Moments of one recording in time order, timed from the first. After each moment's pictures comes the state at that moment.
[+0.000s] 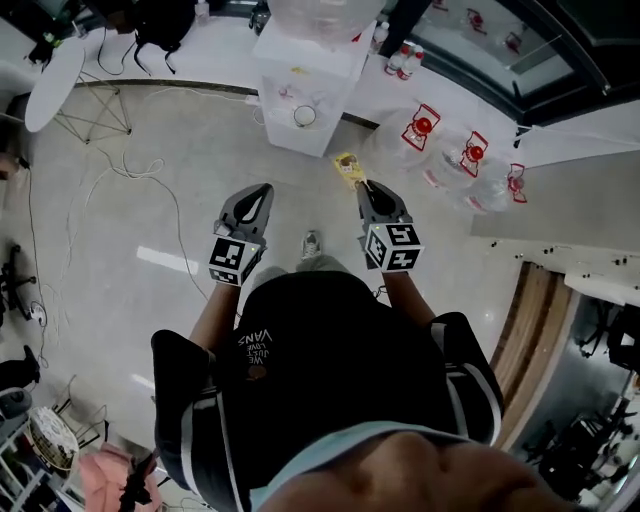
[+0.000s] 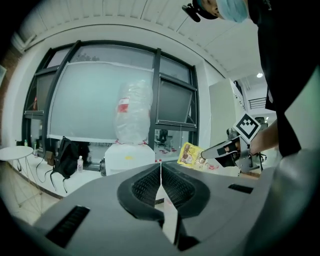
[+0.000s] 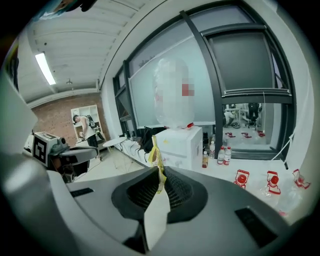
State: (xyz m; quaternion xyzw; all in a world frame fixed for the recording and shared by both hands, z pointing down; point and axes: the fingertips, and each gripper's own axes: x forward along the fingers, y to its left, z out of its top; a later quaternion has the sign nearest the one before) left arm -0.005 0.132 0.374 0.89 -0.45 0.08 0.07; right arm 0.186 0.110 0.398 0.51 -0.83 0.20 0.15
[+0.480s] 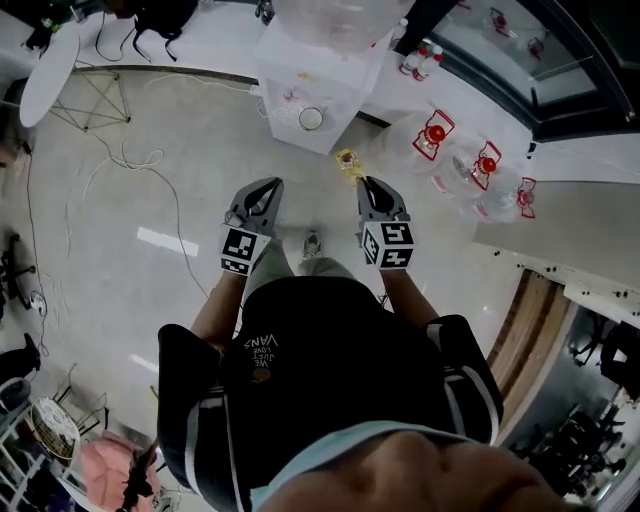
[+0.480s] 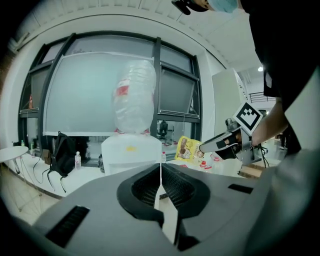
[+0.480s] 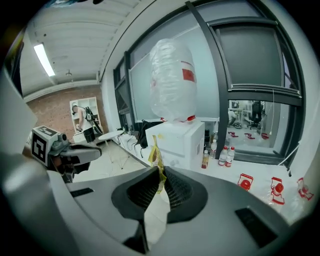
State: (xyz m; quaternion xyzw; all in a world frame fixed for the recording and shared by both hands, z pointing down) left arm 0.002 0.036 0.438 0.88 -0.45 0.12 0.08; right arm 0.174 0.016 0.448 0.50 -0.82 0.19 0.19
